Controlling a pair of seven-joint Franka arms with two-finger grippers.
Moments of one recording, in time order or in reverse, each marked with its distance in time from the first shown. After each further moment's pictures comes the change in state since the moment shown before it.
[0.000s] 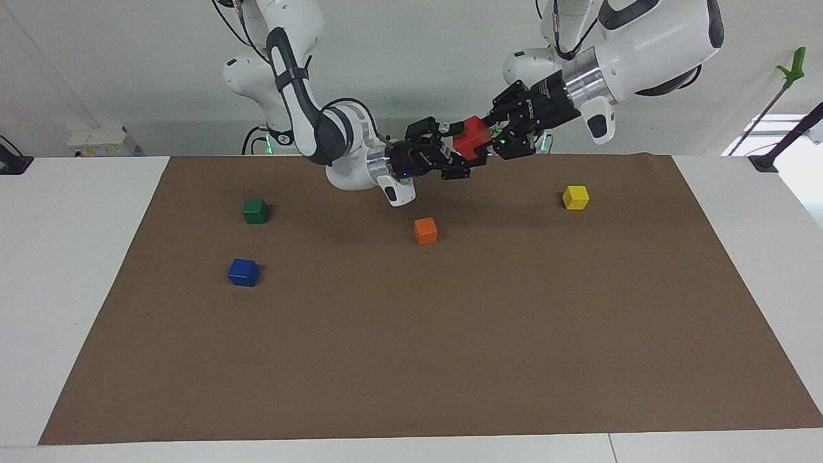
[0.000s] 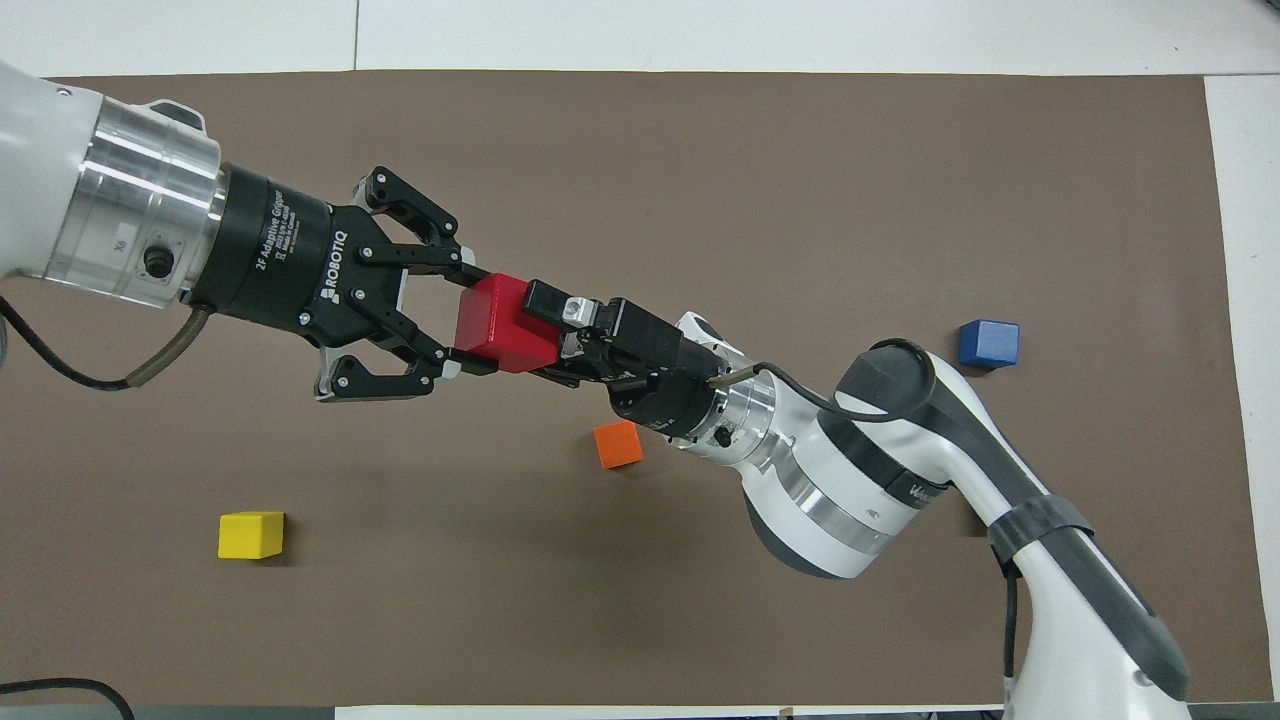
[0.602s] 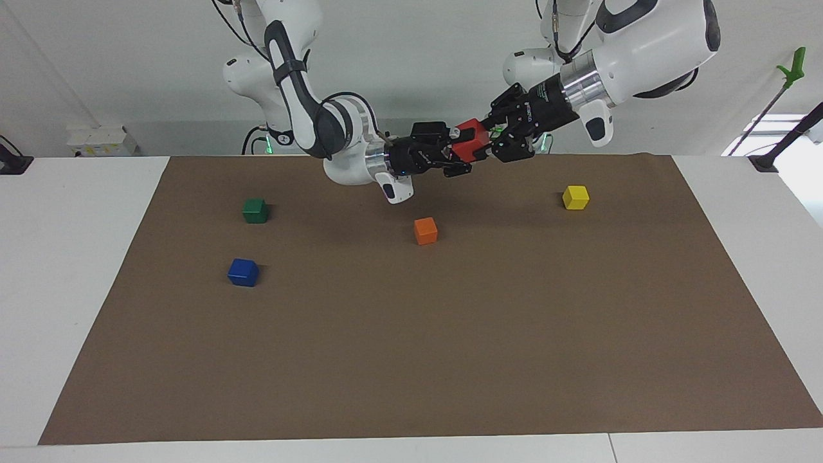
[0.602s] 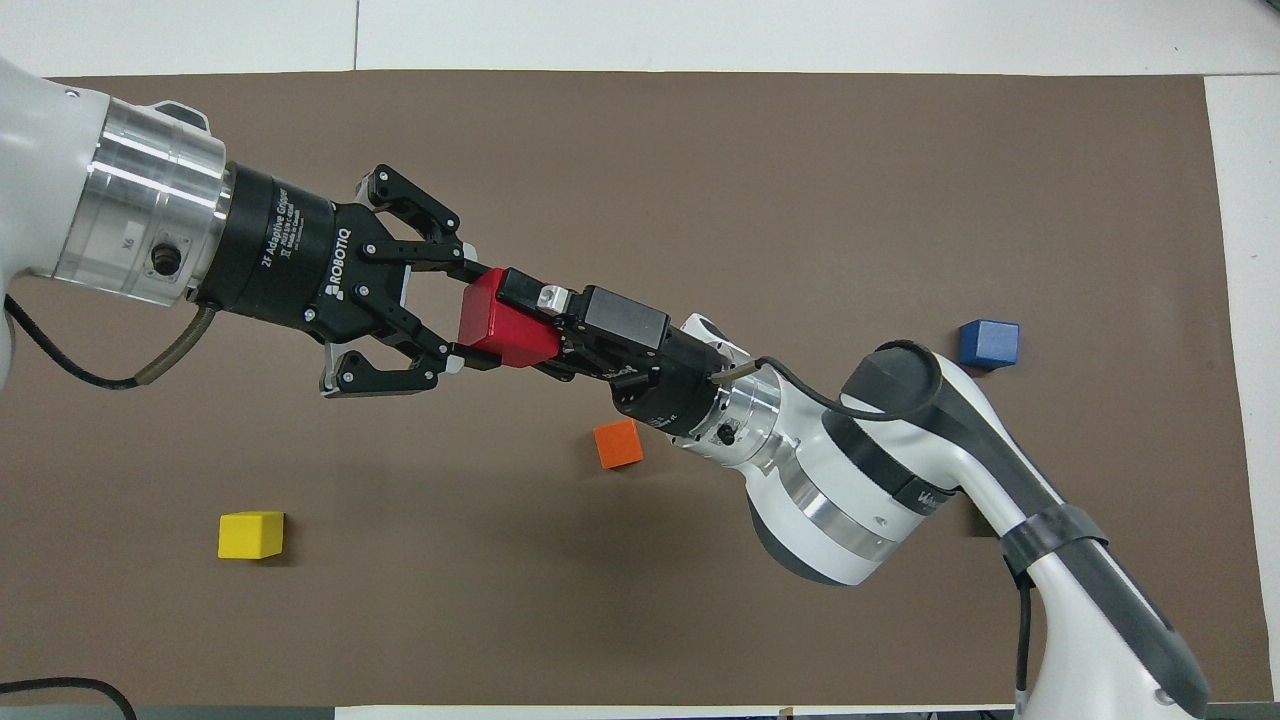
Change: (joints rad) left arm 0.000 0.000 0.004 -0.008 -0.003 0.022 -0.004; right arm 0.000 -0.021 0.003 0.010 0.002 0.087 0.035
